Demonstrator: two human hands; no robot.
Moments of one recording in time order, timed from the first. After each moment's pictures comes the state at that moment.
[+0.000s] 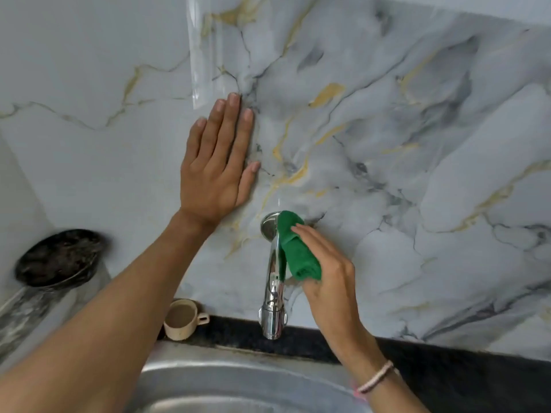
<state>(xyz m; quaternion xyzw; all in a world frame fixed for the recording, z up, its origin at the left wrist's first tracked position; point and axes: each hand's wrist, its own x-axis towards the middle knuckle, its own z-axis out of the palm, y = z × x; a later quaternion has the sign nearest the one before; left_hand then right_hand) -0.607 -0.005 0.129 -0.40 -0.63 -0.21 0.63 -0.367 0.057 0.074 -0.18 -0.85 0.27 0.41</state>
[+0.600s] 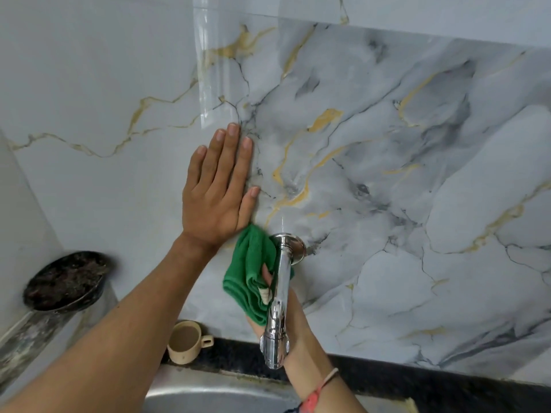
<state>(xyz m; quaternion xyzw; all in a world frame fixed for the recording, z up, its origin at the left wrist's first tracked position) -0.606 -0.006 0.129 -0.39 -0.63 -0.20 0.64 -0.425 0.024 0.058 -0.15 -0.20 0.96 0.13</state>
